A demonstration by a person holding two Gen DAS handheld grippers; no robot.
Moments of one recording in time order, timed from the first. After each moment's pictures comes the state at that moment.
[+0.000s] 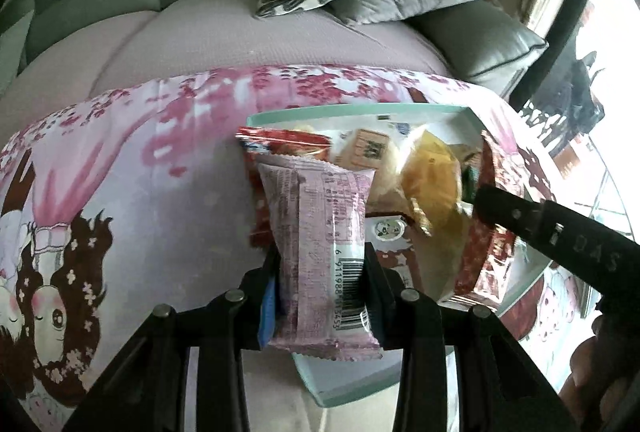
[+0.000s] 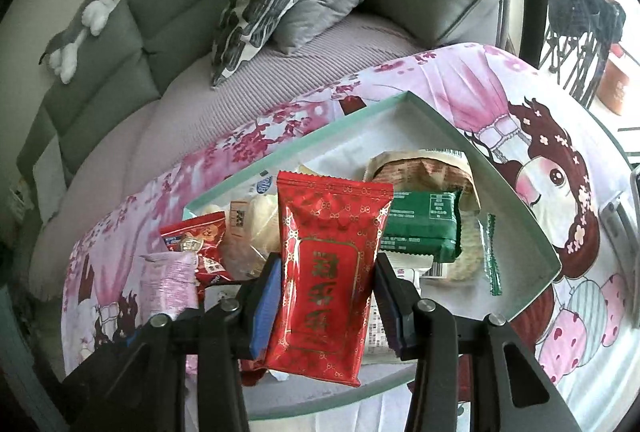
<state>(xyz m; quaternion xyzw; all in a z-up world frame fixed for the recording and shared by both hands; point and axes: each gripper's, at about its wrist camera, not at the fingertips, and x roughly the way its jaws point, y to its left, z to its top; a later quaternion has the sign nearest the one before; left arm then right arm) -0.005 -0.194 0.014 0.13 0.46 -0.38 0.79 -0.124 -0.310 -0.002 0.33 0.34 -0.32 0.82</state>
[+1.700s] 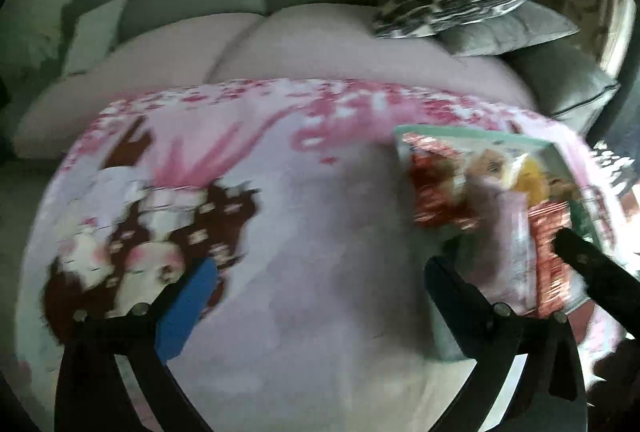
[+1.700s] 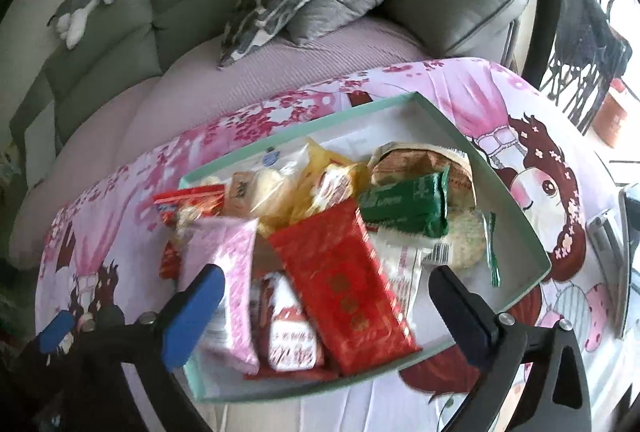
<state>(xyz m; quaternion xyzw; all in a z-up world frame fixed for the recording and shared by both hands) 0.012 -0.103 0.022 0.13 0.43 -0.21 0.87 -0.123 -0.276 -0.002 0.26 0.37 -0.32 0.83</state>
